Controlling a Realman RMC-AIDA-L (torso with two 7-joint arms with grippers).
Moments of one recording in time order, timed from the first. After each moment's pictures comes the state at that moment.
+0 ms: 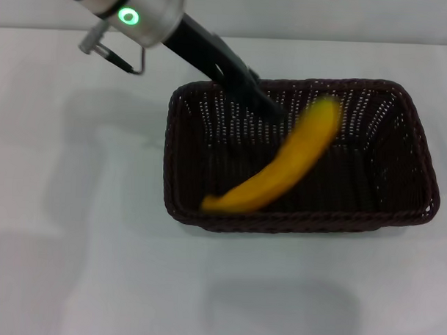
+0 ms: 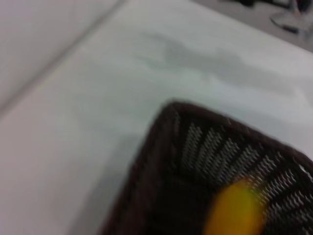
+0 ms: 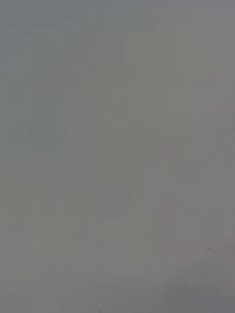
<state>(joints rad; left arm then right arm) -1.01 -2.06 1.10 0.98 -0.82 -1.57 0.88 0.38 2.01 -0.58 -0.55 1.94 1.09 -2.27</state>
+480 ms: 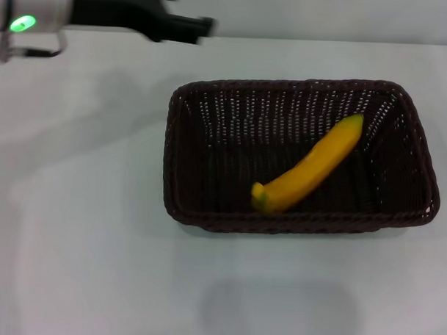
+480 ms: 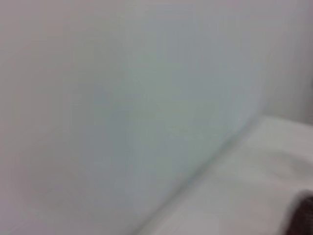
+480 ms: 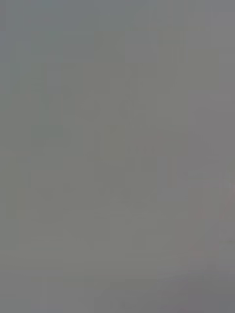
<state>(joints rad) -0.57 -2.07 1.10 1.30 -1.09 -1.24 1.11 0.37 2.01 -0.58 -0.54 1.98 1.14 -2.27</state>
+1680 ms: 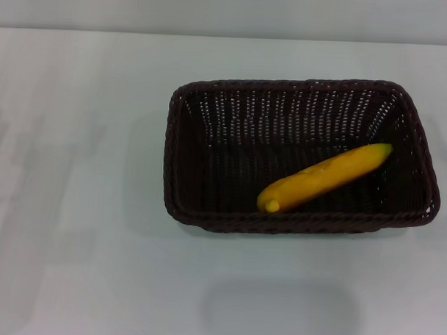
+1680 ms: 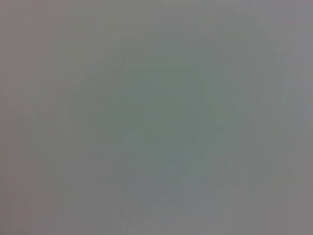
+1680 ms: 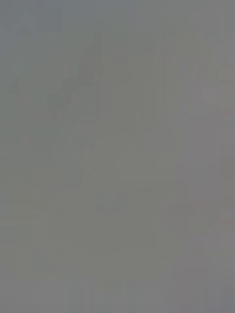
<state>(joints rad) -0.29 -2.08 1.04 0.17 -2.88 -1.36 2.71 0.36 2.01 -0.53 -0.11 2.30 1.34 -2.72</state>
